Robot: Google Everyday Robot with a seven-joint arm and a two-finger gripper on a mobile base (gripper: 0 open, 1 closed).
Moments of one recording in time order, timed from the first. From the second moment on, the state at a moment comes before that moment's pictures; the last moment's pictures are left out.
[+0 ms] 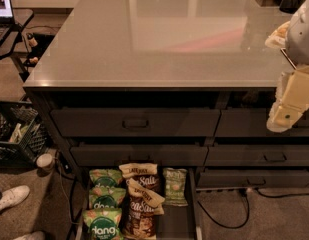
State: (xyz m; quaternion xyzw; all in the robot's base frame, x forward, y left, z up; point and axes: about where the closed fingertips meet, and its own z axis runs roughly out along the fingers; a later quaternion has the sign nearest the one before) arm 0.438 -0.216 0.977 -0.60 0.78 -0.04 0.16
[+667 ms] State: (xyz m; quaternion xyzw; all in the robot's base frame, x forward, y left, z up) arm 0.425 -0.210 0.948 -0.60 0.79 -0.02 0.14
